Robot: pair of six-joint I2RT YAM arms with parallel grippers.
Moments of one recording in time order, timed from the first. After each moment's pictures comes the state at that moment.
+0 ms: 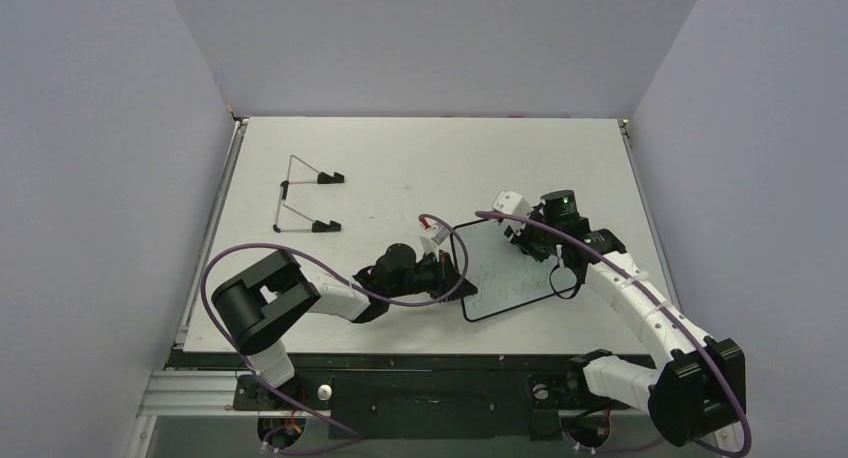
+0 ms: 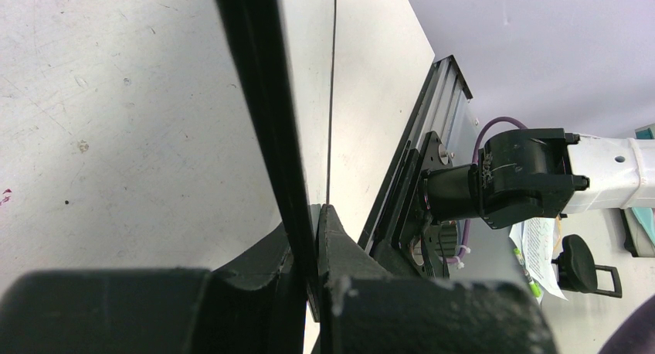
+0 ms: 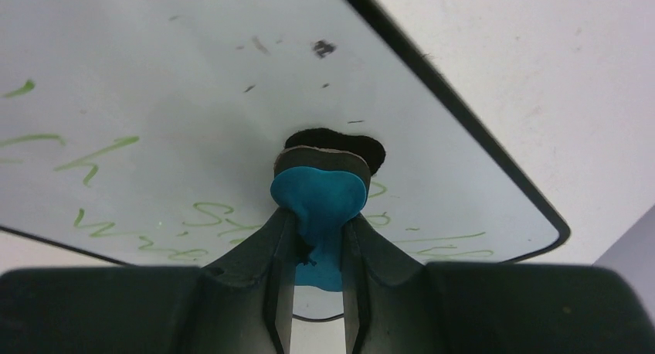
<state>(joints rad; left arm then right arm) -0.94 1.71 0.60 0.85 0.33 -0.80 0.34 1.13 0.82 -0.53 -0.15 -0.68</state>
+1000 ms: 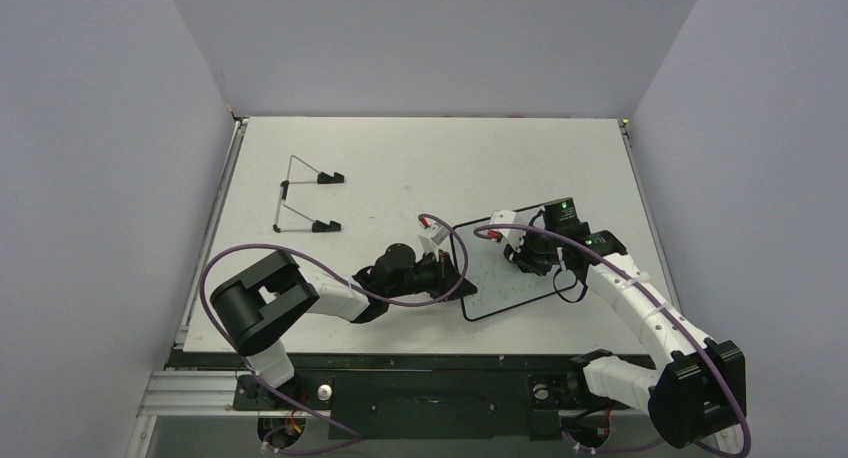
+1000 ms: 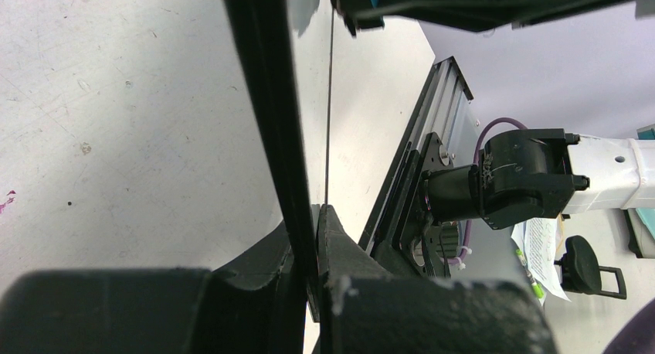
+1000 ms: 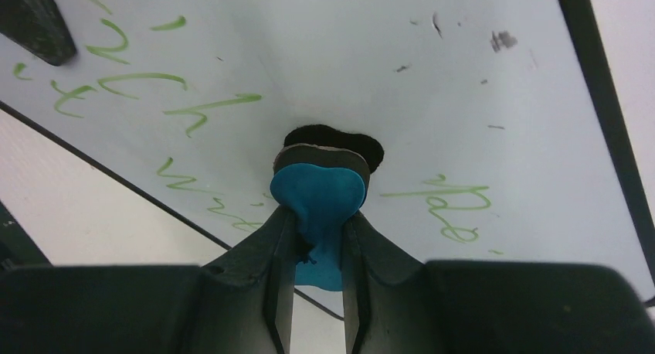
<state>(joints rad) -0.94 1.70 0.60 0.85 0.32 -0.80 0.33 1.12 0.81 -0.67 -0.30 -0.82</state>
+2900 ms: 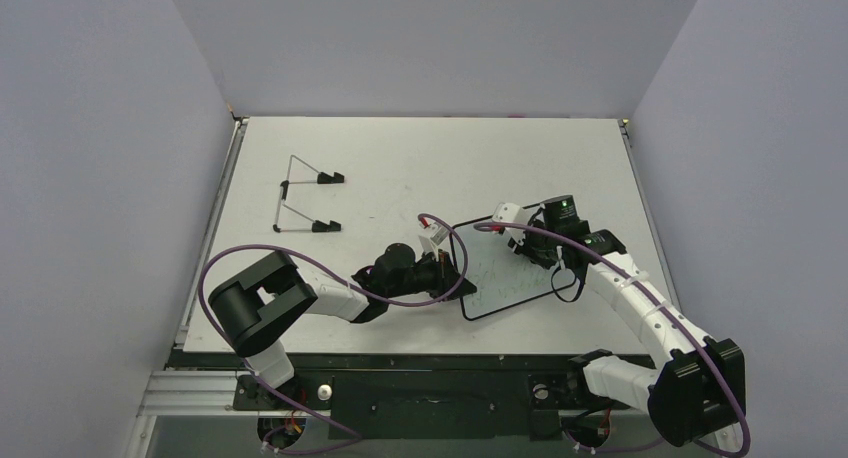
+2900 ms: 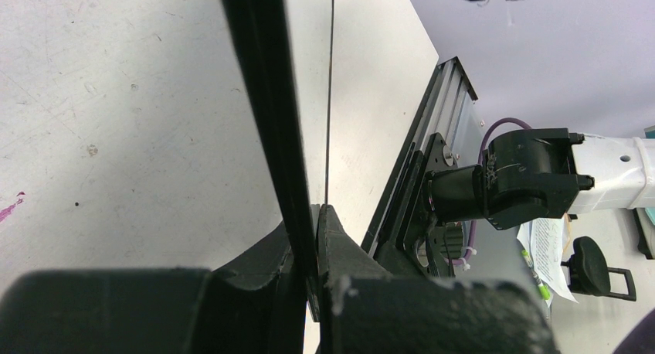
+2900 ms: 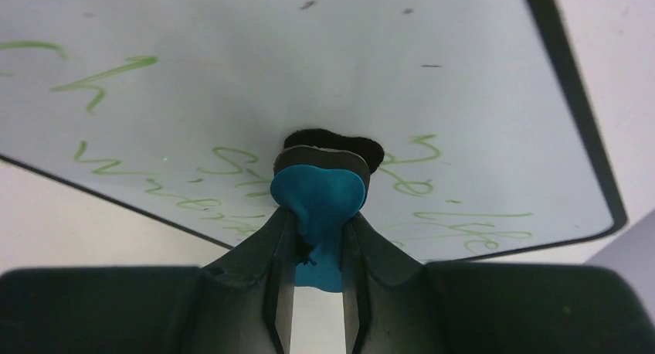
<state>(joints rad) -0.94 1.69 0.60 0.84 0.31 -0.78 0.33 1.13 0.82 -0.63 -0.14 -0.79</state>
